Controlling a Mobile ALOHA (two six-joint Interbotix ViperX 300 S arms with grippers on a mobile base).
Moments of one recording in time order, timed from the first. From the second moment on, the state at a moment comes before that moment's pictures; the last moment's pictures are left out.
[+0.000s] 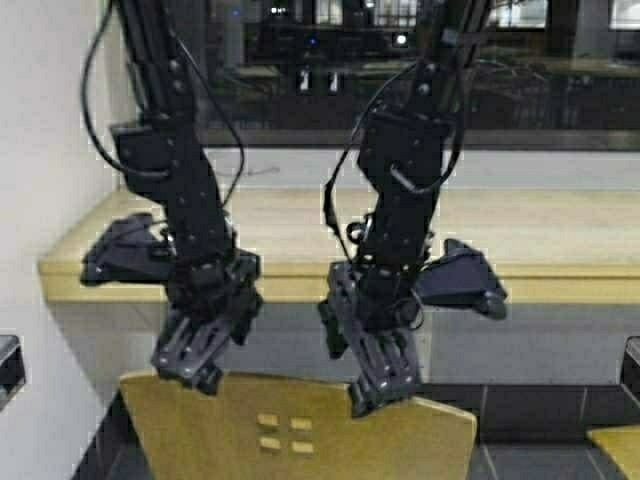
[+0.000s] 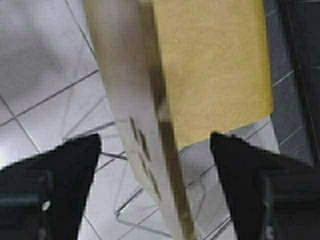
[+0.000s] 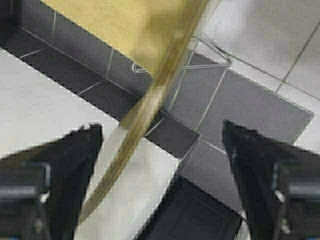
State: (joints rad) left arm -0.80 0.63 0.74 -1.15 -0.50 -0.75; right arm 0.87 0.67 0.66 1.05 -0.32 1.00
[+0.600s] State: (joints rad) left arm -0.73 0.84 0.57 -1.15 -0.36 -0.80; right arm 0.79 0.85 0.54 1.05 -0.28 1.02
